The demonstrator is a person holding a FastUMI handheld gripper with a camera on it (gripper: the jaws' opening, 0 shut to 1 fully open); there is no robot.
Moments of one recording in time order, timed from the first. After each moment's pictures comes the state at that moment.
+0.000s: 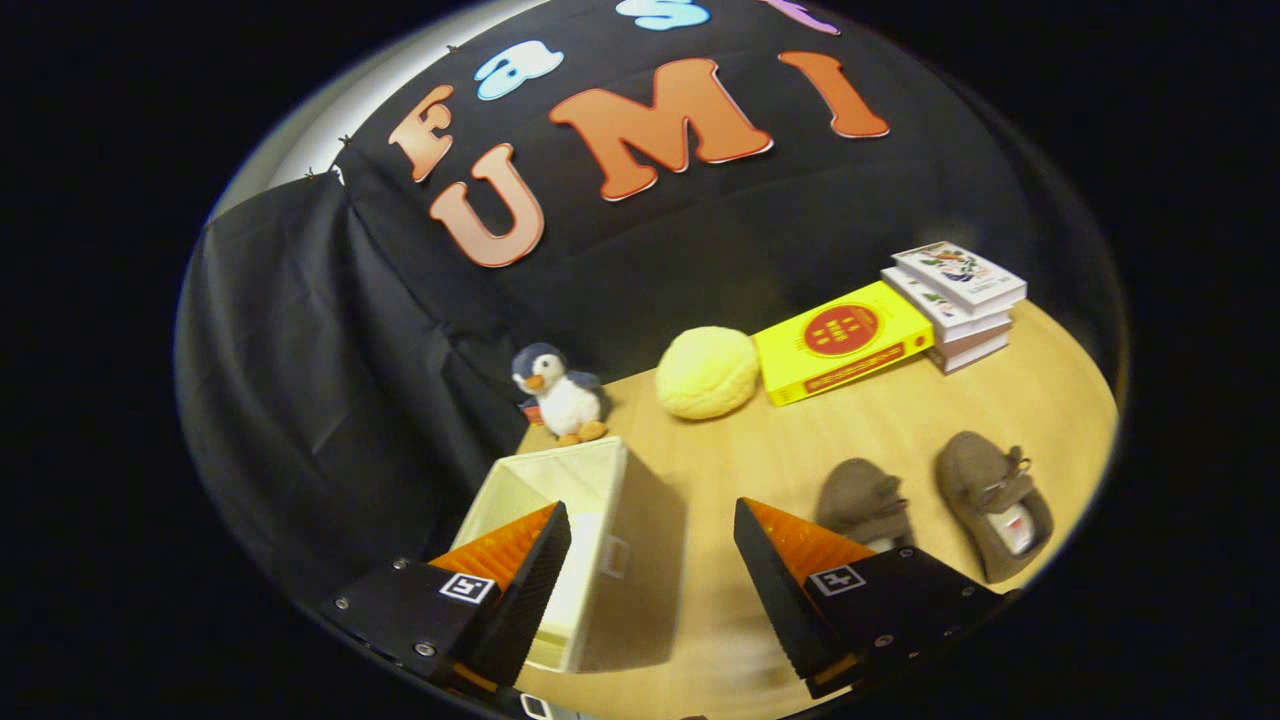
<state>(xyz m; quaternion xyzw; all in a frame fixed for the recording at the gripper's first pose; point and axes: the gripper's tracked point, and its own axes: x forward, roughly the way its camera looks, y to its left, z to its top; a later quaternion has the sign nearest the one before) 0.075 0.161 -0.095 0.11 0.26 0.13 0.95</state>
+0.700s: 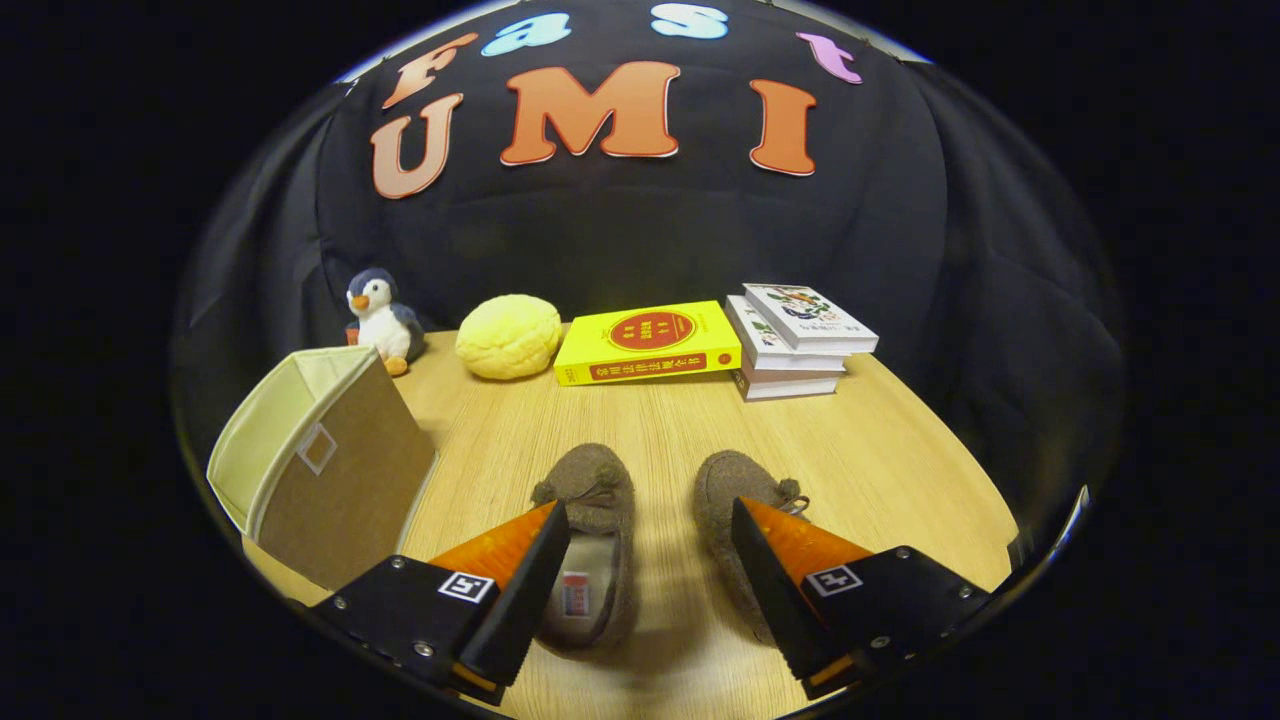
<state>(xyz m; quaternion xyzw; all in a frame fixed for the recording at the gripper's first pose) 0.080 0.033 -0.177 -0.06 0.25 0.02 0.97</state>
